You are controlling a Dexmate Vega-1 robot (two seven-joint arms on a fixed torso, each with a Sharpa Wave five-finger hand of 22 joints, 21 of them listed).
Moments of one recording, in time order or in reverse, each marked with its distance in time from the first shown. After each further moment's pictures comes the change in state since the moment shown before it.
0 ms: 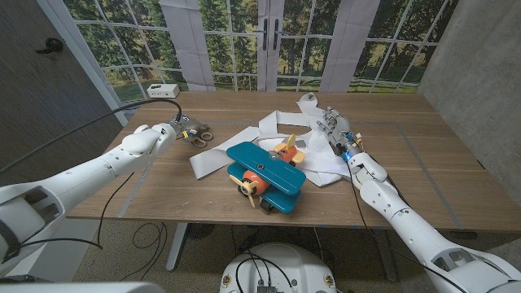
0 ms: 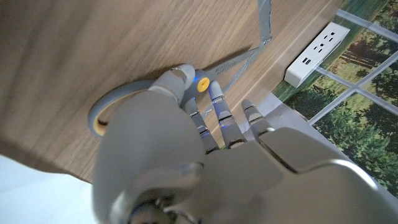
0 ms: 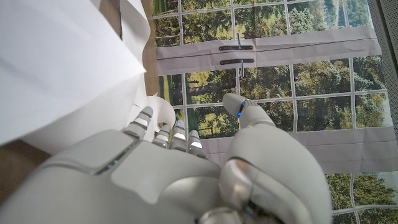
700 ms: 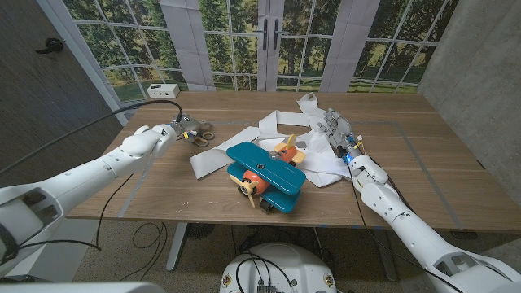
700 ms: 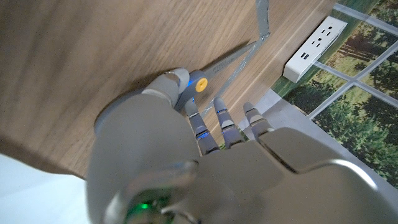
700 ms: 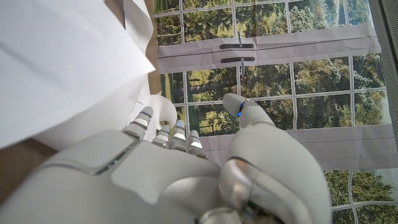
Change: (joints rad) left arm 0.010 0.006 -0.002 -0.015 0.033 0.016 0.012; left_hand -0.076 -0.028 0.028 0.008 0.025 -0.155 -0.003 0.007 -0.005 -0.005 -0.003 -0.102 -0.023 -0.255 0.007 -0.087 -0.058 -0.046 -0.008 -0.008 0.000; right arm -0.021 -0.003 0.003 -0.014 0.000 0.009 -0.008; right_hand 0.004 0.004 -0.008 0.000 -0.004 0.000 0.000 0.000 0.000 0.000 0.000 0.000 0.000 0.000 0.000 0.000 0.000 0.000 0.000 0.000 0.000
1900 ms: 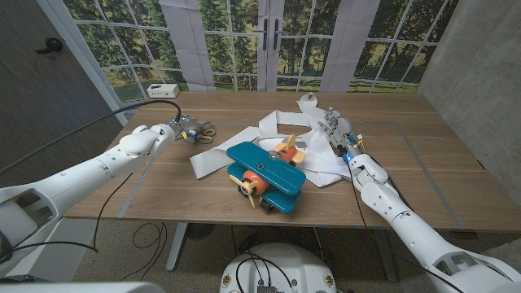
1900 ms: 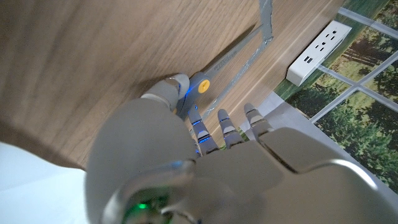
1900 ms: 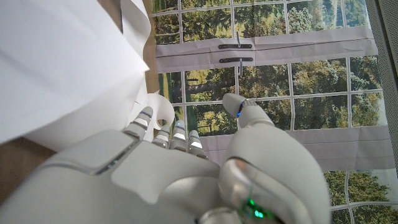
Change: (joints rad) left arm 0.017 0.019 -0.027 -0.038 -0.013 -0.008 -0.006; left_hand -0.033 0.010 0.085 -0.014 0.044 -0.143 0.022 -0.009 0.000 -0.159 -0.008 -0.200 -0.132 -0.144 0.004 -0.073 -0.079 -0.022 0.012 0.000 0.000; right arm -0.003 -0.002 0.001 -0.008 -0.006 0.006 -0.005; right_hand 0.005 0.005 -0.006 -0.001 -0.019 0.000 0.000 0.000 0.000 0.000 0.000 0.000 0.000 0.000 0.000 0.000 0.000 0.000 0.000 0.000 0.000
